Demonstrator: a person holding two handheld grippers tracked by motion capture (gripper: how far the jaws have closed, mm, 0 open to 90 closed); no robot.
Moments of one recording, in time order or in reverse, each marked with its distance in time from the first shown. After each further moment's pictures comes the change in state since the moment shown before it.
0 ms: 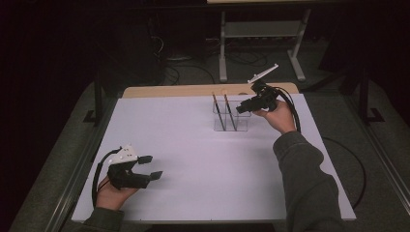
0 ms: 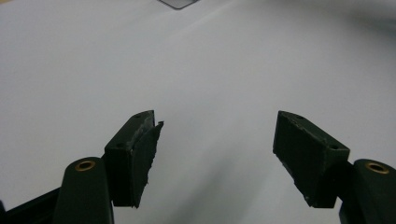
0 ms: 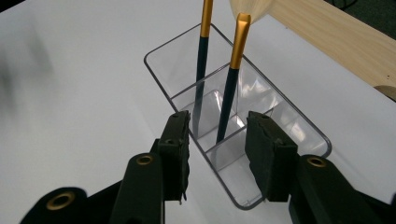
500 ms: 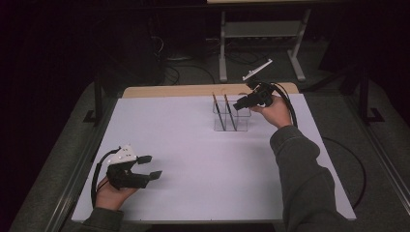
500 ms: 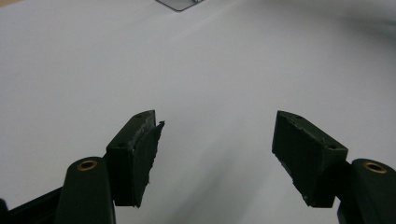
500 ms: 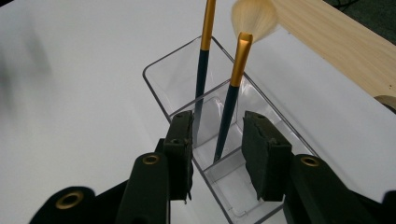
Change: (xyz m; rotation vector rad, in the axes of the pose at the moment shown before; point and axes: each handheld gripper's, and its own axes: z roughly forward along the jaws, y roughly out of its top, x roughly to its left) left arm 0.001 -0.001 -0.003 0.004 0.004 0.007; right arm -0.001 0.017 0.006 0.030 0.007 -0.022
